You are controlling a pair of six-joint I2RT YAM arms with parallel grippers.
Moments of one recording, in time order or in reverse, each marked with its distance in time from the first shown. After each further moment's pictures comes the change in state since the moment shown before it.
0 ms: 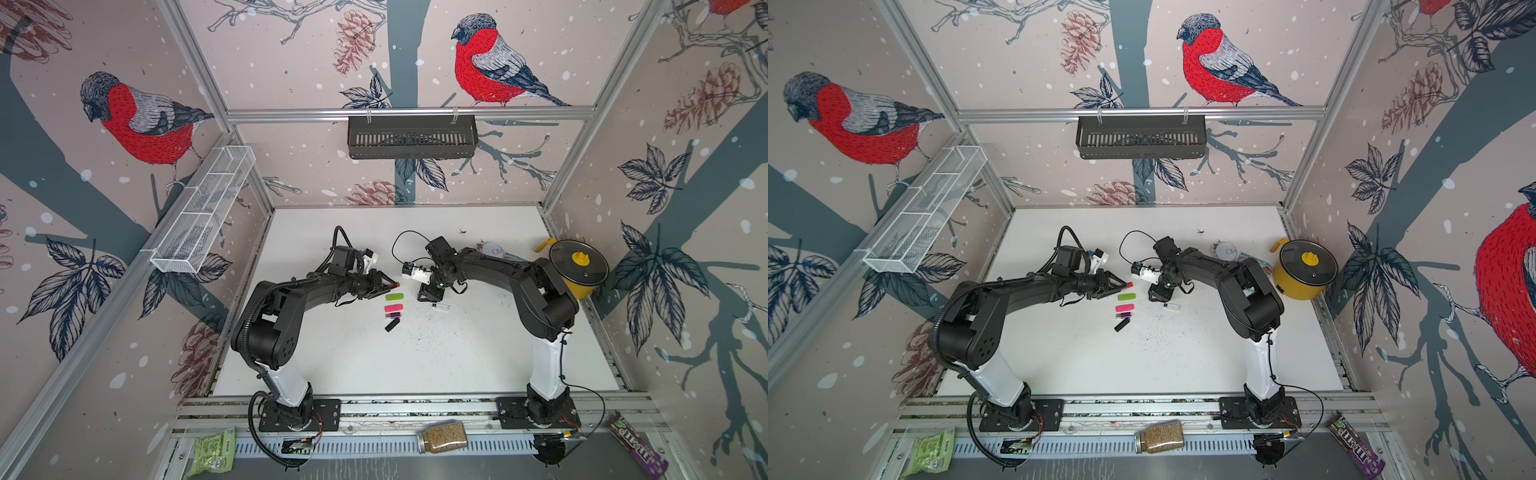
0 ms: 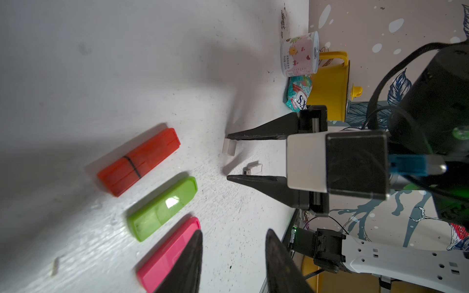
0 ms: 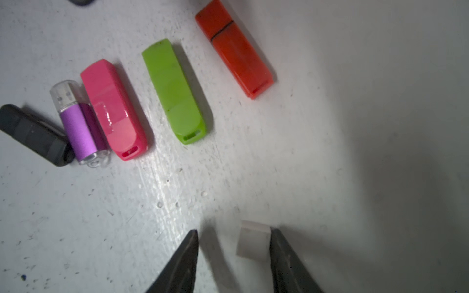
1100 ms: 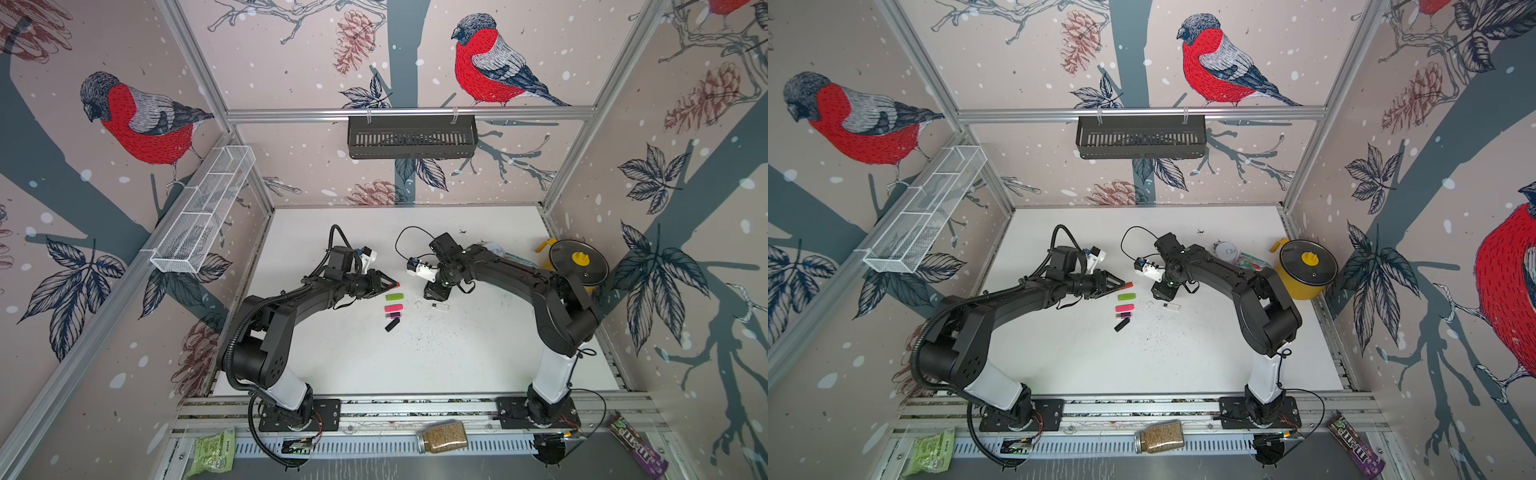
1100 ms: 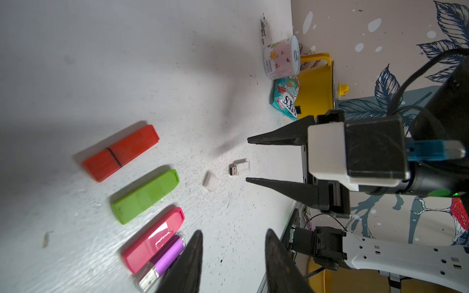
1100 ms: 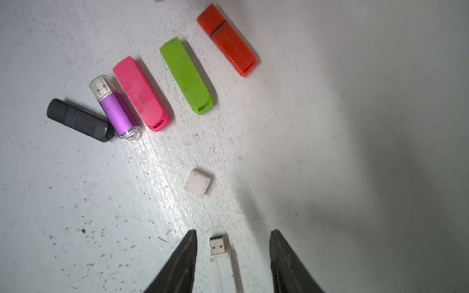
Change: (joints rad) left arm -0.003 -0.132 -0.058 0.003 -0.038 -0.002; right arm 0.040 -0.146 -0.010 -0.103 0.112 0.086
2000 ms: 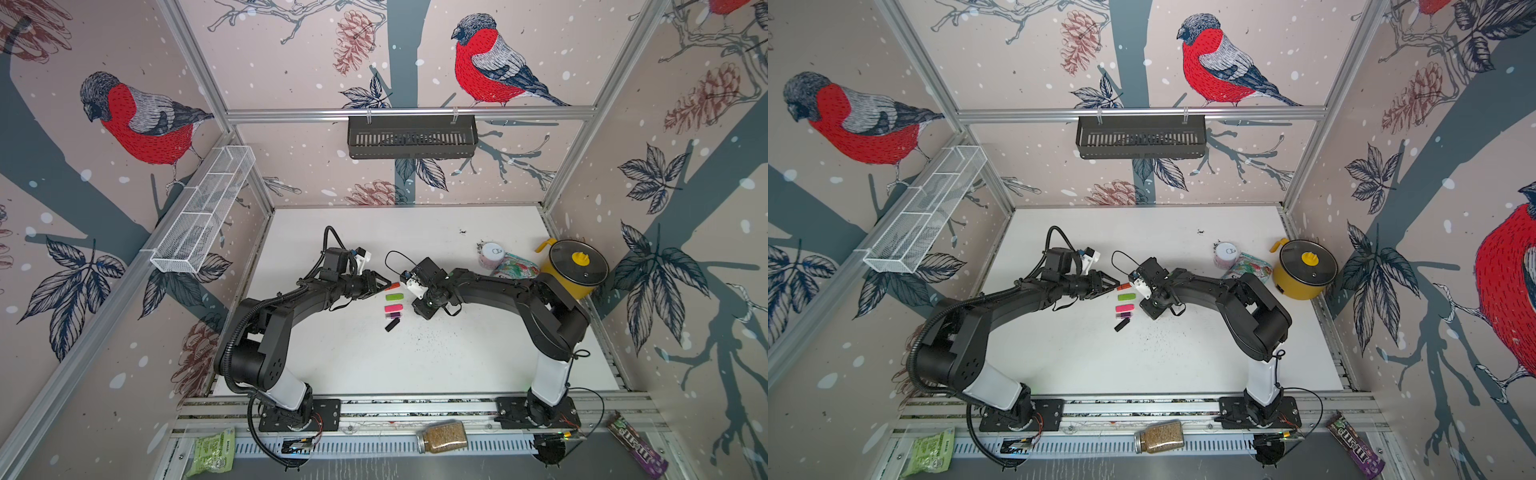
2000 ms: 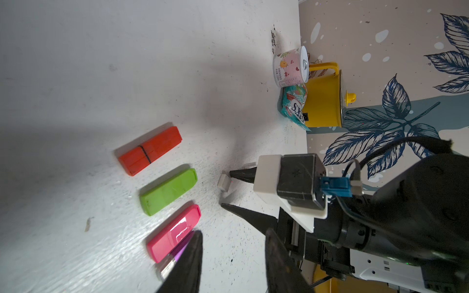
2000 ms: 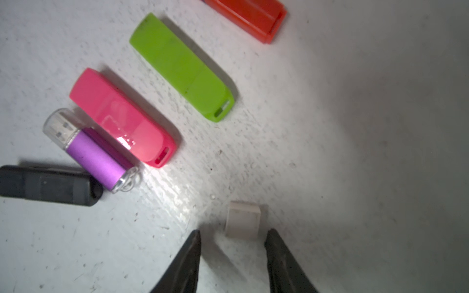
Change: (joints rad) left arm 0.029 -0.014 -0.023 -0.005 -0.014 0.018; right arm 0.150 0.014 -0.156 0.203 0.181 0.421
